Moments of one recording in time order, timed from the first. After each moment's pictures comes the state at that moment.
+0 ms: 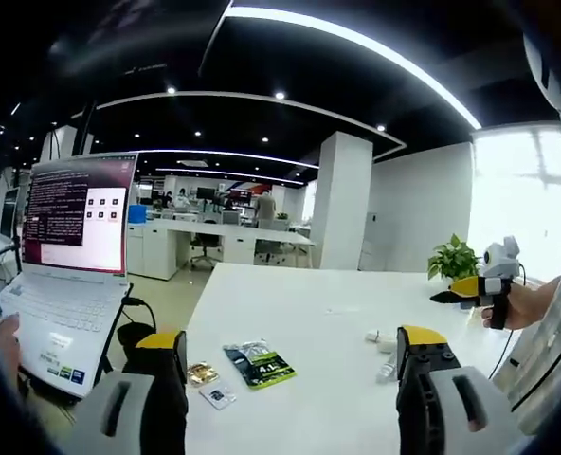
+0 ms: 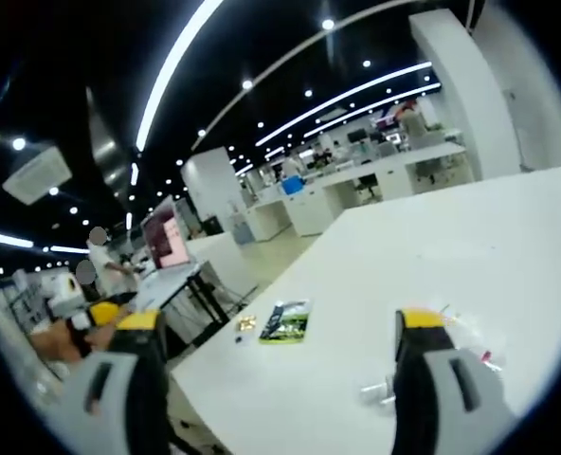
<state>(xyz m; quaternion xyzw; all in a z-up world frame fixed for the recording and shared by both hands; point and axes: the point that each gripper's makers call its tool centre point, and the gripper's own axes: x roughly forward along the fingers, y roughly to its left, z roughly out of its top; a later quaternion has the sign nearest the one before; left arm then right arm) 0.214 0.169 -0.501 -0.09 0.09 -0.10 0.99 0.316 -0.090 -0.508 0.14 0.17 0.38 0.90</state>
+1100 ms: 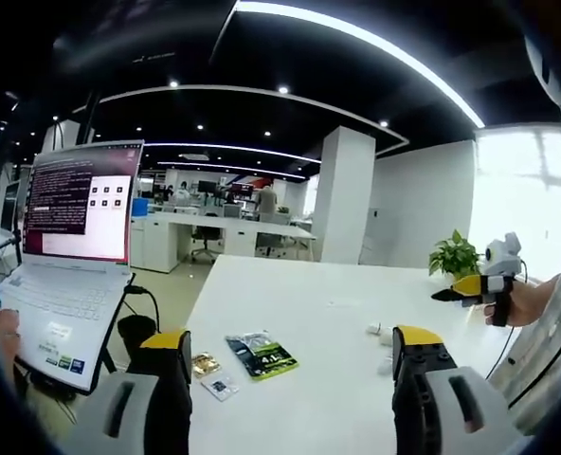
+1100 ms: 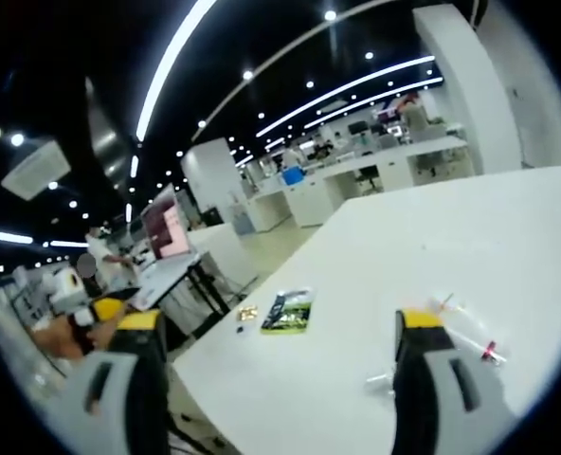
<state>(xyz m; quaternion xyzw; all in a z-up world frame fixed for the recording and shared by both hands) 0.214 0.171 -0.518 -0.09 0.11 -0.10 0.98 0.307 -0.093 -0.524 0.13 0.19 0.38 0.90</state>
